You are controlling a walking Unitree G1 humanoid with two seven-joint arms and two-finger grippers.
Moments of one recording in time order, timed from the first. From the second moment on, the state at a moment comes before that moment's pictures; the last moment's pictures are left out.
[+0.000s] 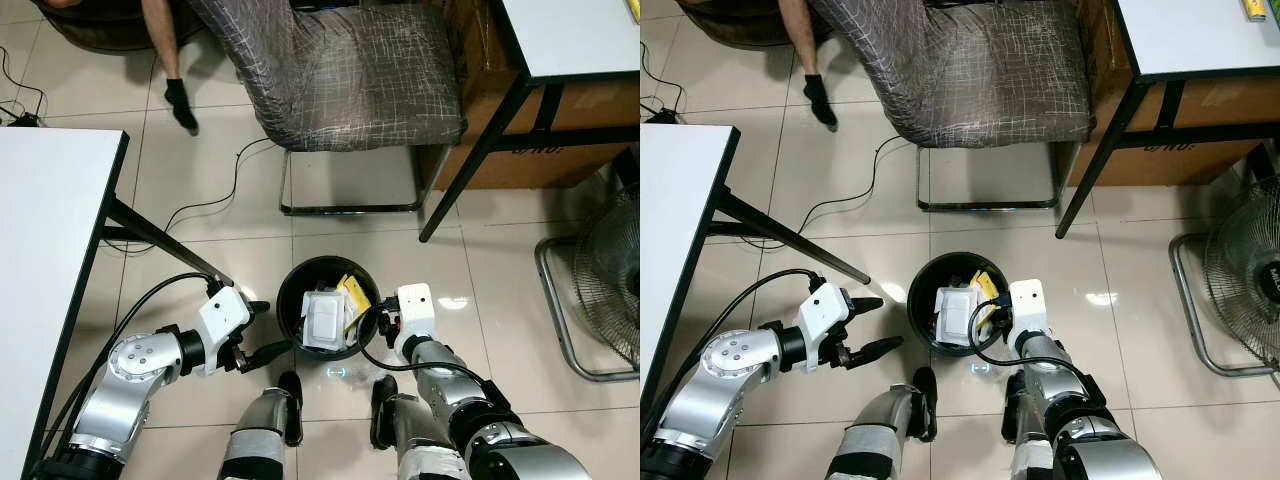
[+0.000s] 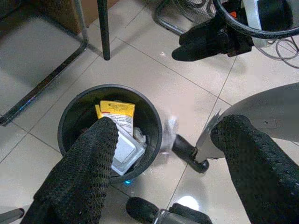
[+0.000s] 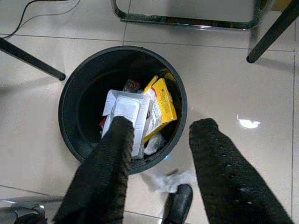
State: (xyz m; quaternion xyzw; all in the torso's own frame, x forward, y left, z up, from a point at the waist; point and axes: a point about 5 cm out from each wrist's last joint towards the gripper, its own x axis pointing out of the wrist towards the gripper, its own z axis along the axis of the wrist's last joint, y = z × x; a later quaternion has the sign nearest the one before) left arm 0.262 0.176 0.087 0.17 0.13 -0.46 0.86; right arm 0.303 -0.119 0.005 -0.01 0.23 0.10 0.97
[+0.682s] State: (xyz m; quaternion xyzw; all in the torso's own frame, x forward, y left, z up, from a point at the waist) left arm 0.270 0.156 0.084 0.14 0.11 -0.46 0.87; right arm 0.297 -0.134 0.004 -0.02 0.19 0.07 0.98
